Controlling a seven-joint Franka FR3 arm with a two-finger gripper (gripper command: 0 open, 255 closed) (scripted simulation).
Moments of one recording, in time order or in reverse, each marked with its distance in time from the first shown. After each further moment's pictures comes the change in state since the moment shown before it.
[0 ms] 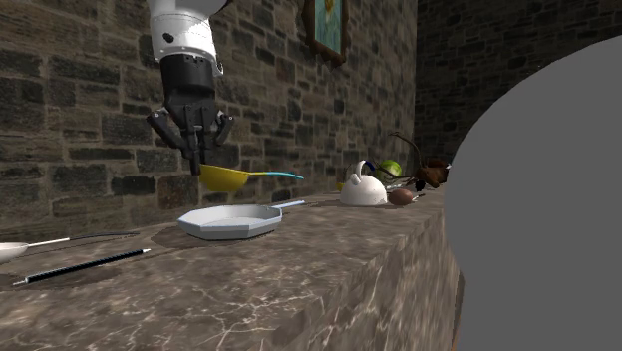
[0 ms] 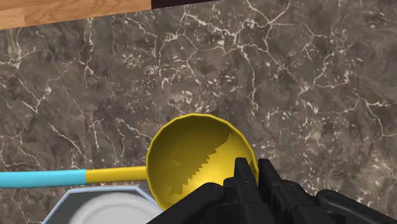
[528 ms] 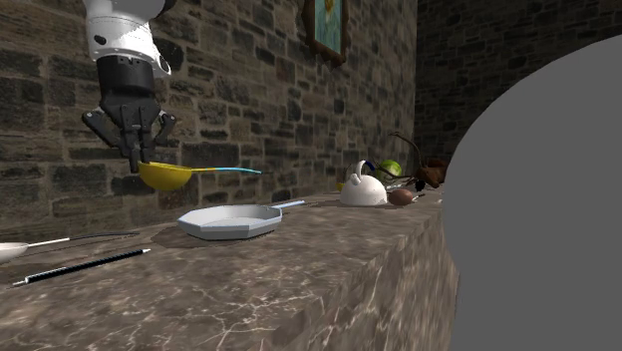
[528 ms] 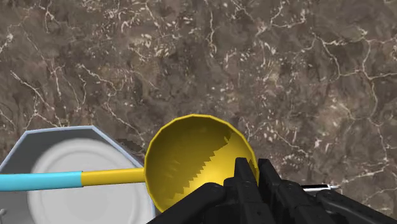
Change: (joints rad) arm 0.057 0.253 0.064 0.282 0.042 -0.037 0.102
